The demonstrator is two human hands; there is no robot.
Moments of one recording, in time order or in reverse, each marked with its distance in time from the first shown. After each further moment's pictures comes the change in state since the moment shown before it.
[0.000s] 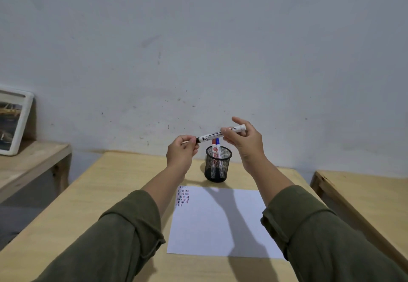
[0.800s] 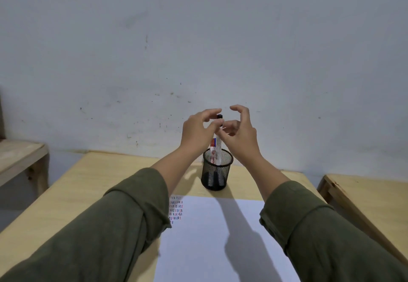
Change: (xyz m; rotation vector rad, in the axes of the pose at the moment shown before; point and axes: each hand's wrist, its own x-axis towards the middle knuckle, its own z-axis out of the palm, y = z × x) left_hand 0.054 0.025 0.057 0.511 -0.209 0.417; right_hand 0.070 0.039 0.000 -0.567 -0.026 -0.234
